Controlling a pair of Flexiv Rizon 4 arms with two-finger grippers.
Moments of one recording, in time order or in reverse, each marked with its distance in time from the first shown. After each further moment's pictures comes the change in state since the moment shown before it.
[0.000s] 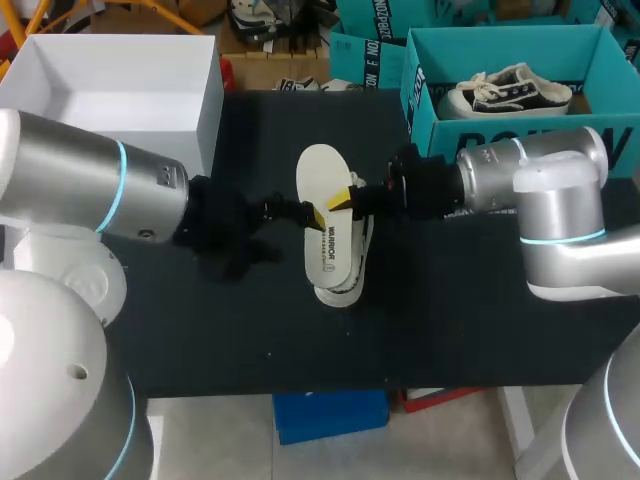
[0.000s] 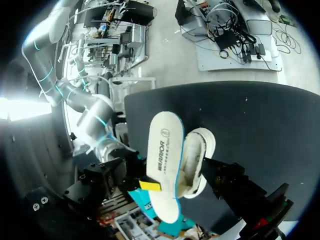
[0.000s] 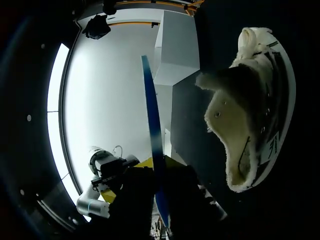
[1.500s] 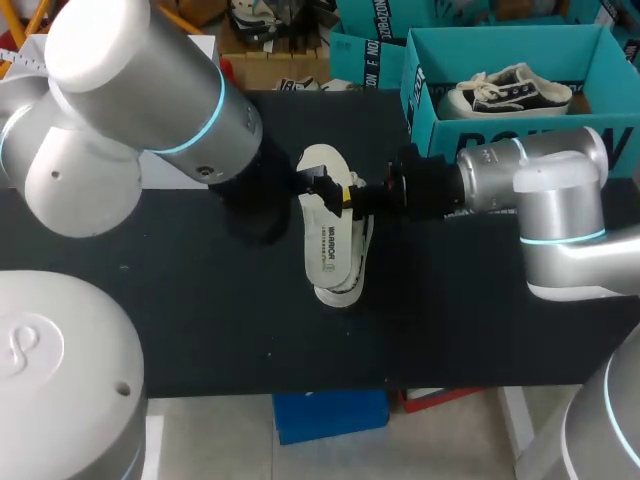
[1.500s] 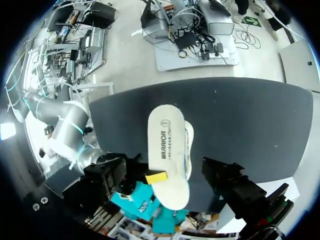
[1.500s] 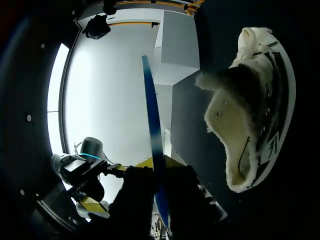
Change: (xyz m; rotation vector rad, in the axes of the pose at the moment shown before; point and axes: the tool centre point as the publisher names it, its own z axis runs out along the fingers) left arm -0.035 0.016 -0.017 0.002 0.382 0.137; right arm 0.000 0.000 0.000 0.000 0.000 0.000
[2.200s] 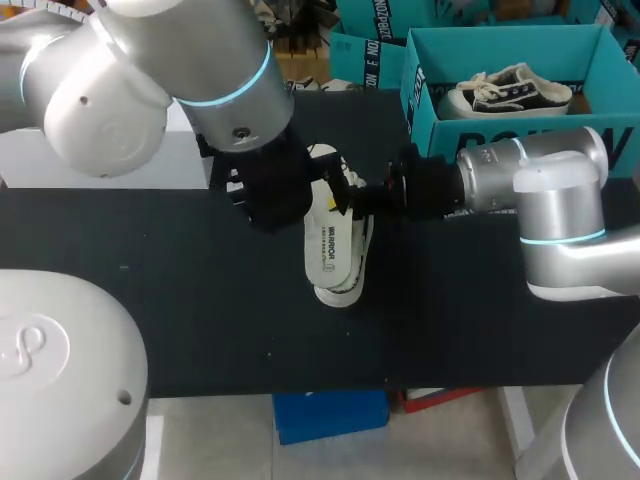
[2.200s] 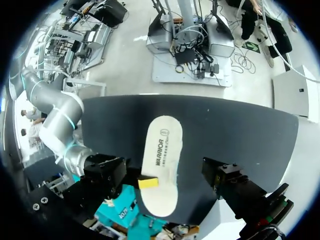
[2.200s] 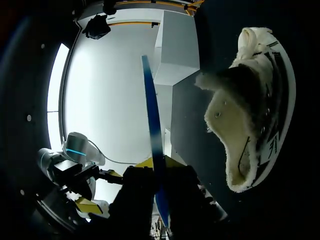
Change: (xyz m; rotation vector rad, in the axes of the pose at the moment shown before) left arm -0.005 -0.008 -0.010 0.122 0.166 -0.151; right arm 0.000 0.000 0.000 0.000 0.000 0.000
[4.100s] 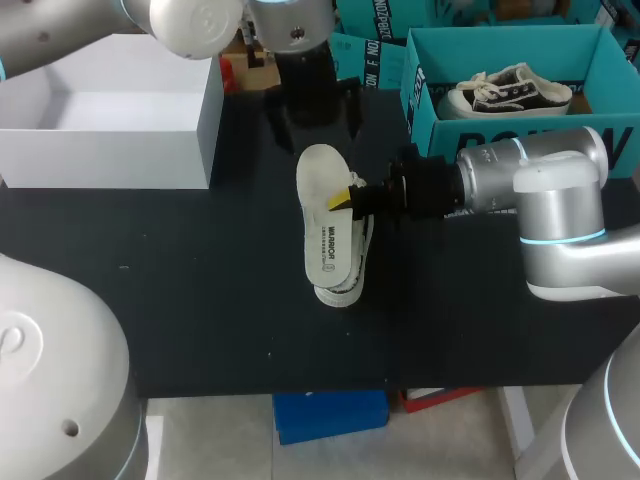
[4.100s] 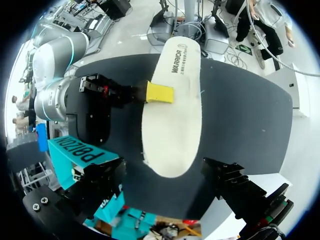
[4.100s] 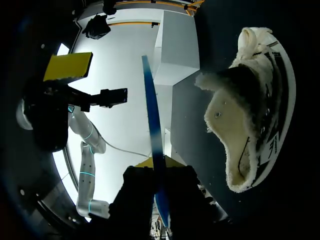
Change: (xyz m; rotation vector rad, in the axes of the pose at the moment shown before) left arm -0.024 0.162 0.052 0.039 0.127 -0.066; right arm 0.000 0.000 0.000 0.000 0.000 0.000
